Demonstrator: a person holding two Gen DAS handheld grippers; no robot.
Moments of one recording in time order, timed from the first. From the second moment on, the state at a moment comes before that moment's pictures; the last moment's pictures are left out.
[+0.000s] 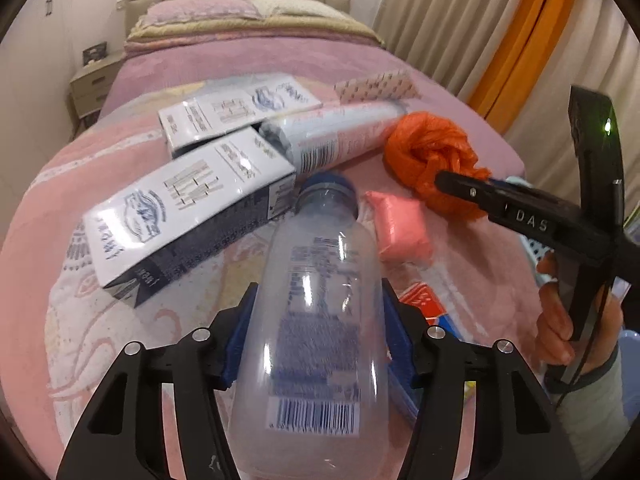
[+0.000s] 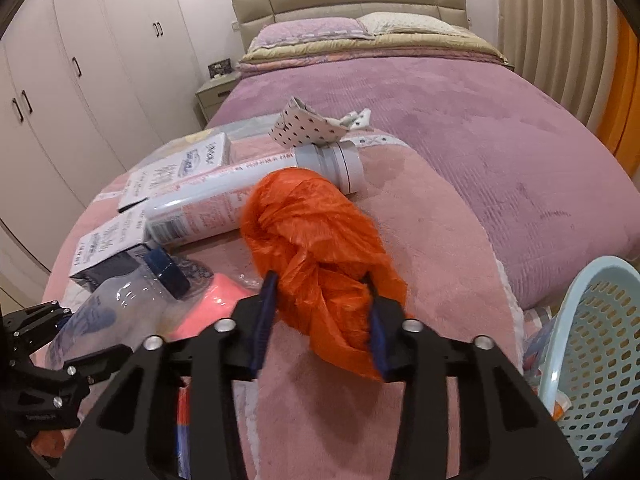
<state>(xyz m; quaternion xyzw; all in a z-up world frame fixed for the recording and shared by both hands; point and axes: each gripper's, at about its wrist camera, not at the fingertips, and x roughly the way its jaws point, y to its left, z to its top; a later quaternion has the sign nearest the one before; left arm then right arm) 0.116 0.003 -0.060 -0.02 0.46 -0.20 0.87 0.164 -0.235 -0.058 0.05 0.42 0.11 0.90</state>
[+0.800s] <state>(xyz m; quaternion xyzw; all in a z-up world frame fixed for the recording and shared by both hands) 0.089 -0.094 0.038 -0.02 0.33 -0.31 0.89 0.057 -0.330 0.039 0.10 0.30 -0.01 0.95</state>
